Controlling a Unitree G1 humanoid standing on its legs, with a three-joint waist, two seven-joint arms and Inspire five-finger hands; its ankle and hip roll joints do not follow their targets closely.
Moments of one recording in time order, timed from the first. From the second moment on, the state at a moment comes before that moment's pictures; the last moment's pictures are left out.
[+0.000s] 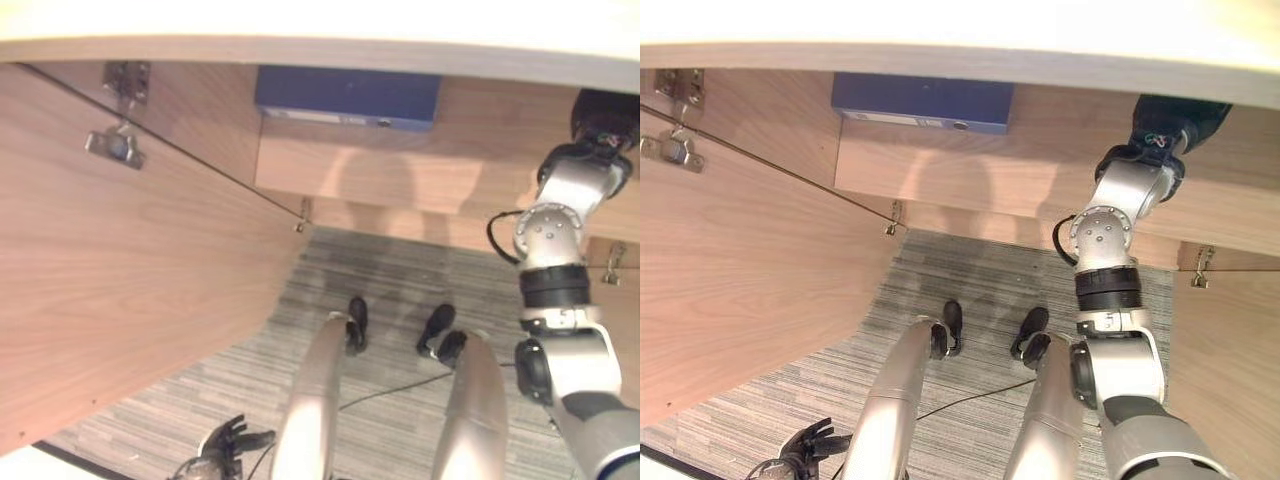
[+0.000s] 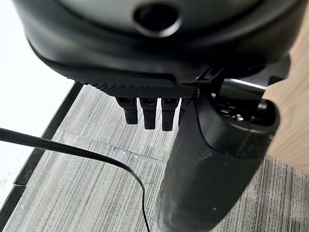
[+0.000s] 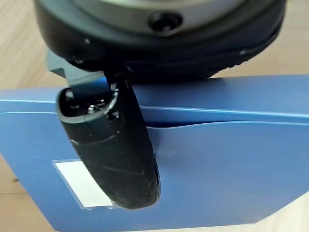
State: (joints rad) left arm -0.02 0.30 -0.16 1.09 -0.43 -0.02 0.05; right arm -1.00 -0.40 -0.04 0.47 1.34 -0.59 -0.38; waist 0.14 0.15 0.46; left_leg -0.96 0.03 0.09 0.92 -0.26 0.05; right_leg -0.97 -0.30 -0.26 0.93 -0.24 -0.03
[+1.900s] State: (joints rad) left arm -0.03 0.29 -0.23 1.02 -0.42 0.00 0.10; right arm -0.74 -0.01 -0.05 0.19 1.33 -0.70 -0.42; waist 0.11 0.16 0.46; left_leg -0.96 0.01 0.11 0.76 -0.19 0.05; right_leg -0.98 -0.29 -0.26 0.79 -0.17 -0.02
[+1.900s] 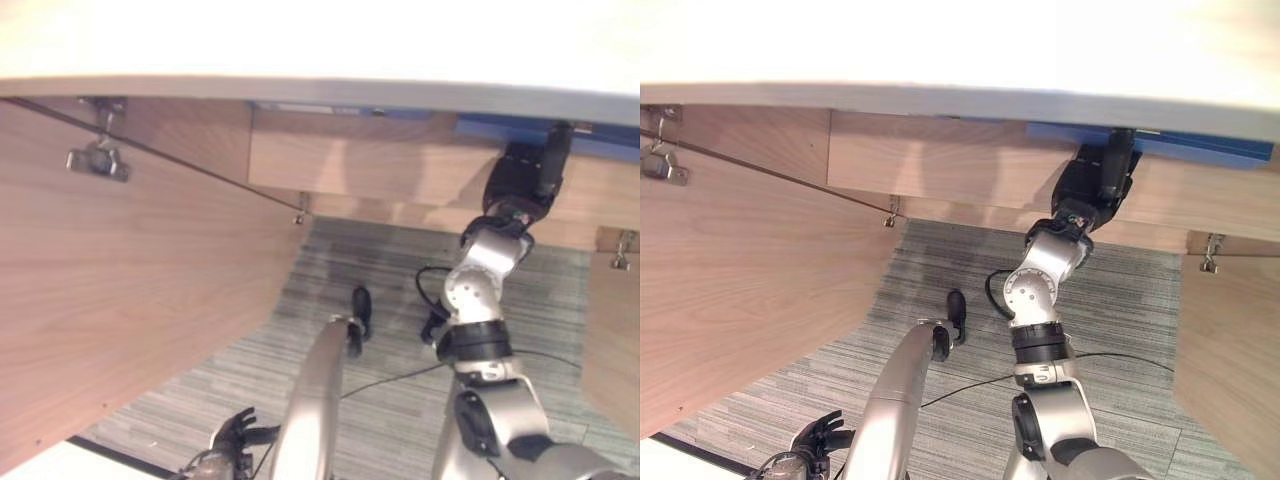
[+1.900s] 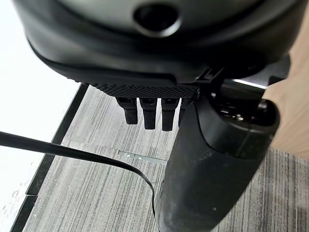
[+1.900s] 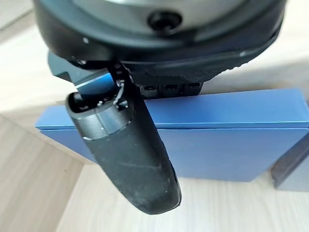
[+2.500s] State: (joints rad) left arm -0.03 0.31 -0.22 1.04 -0.42 -0.01 0.09; right arm -0.93 -0.38 0.05 0.55 1.38 -0.53 -0.30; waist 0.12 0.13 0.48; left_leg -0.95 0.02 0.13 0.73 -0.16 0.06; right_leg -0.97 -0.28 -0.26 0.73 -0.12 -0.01
